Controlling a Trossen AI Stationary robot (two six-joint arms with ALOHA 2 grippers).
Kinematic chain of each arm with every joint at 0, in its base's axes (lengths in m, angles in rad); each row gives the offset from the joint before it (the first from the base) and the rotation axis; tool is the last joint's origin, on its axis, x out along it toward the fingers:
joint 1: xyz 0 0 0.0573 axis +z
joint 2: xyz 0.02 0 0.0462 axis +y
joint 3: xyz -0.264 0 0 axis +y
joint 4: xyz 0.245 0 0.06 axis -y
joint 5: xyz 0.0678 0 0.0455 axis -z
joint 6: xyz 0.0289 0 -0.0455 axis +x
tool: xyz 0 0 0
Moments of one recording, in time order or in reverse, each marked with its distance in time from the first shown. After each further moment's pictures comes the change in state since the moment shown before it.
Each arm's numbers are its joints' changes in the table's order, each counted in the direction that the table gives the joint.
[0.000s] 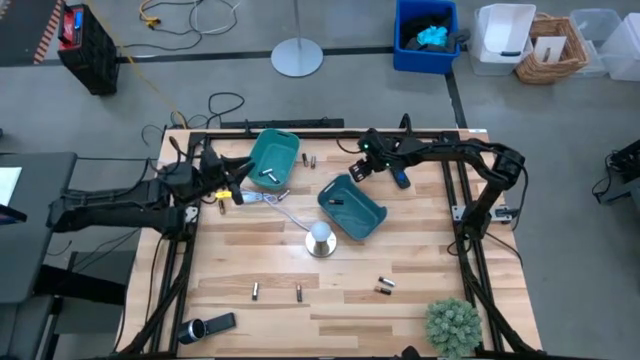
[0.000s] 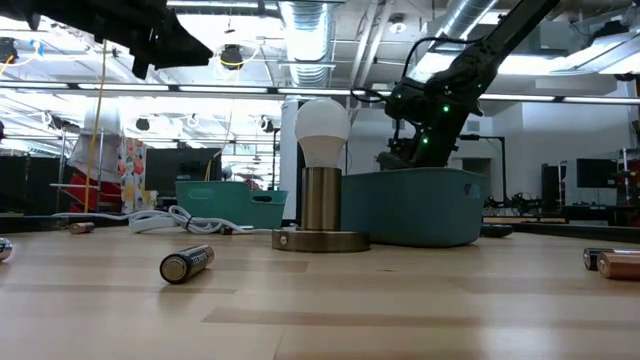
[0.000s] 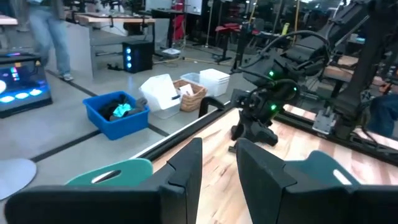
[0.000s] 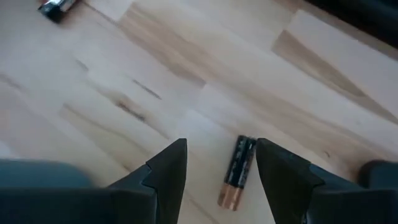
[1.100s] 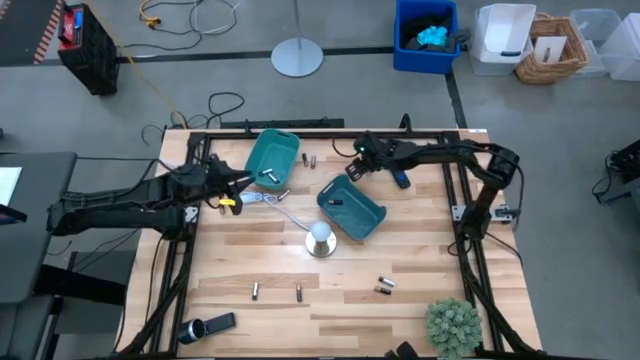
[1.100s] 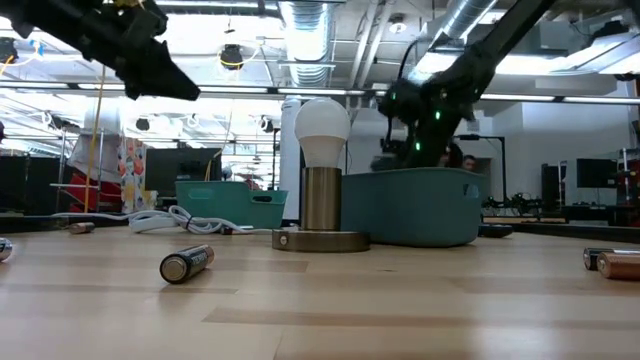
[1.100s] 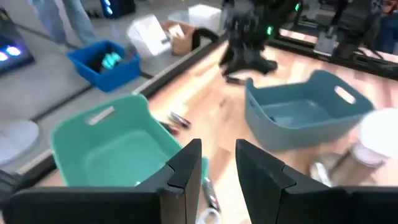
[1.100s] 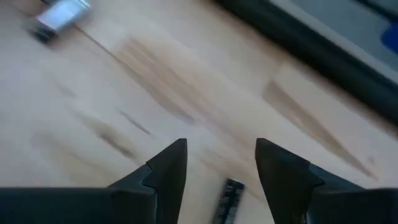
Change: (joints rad) left arm 0.045 0.000 0.000 -0.279 0.138 0.002; right arm 0.035 0.023 0.002 0.122 0.145 -0.109
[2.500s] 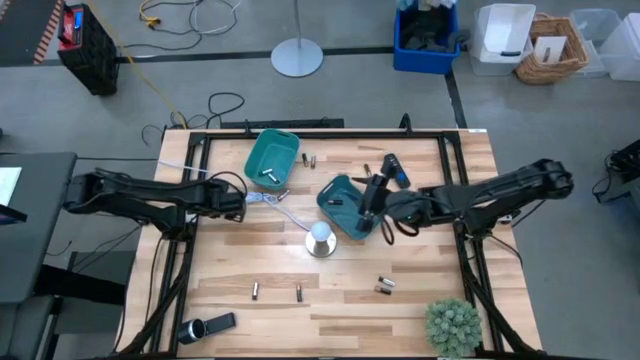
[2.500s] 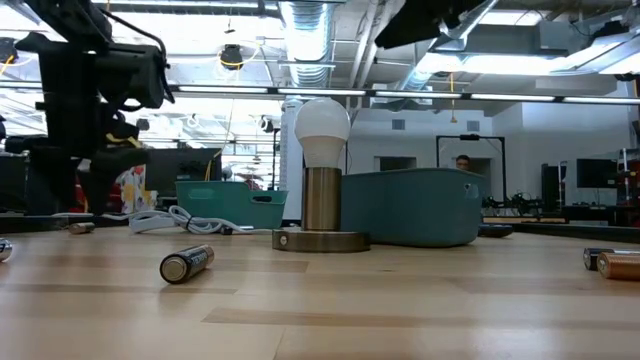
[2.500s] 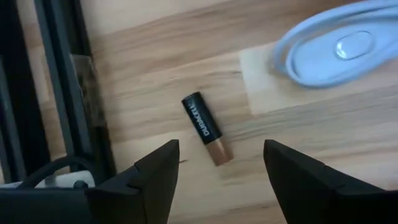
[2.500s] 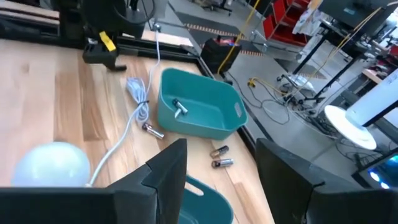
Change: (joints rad) left arm -0.060 0.514 -0.017 -0.700 -0.055 -1.034; right arm 0.720 -0.454 -0.002 0.042 0.479 -0.385
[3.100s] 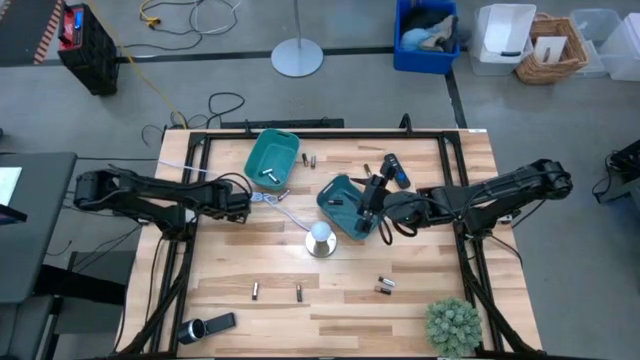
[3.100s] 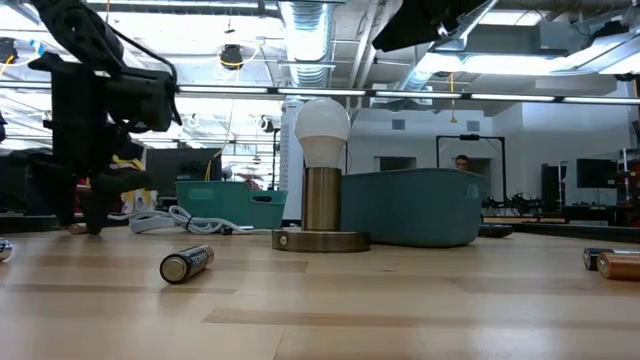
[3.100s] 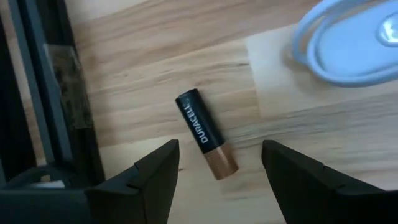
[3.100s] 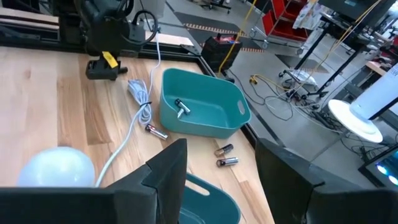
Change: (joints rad) left arm 0.050 0.151 0.055 0.135 0.013 0.045; right arm 0.003 0.011 -0.001 0.004 -0.001 0.046
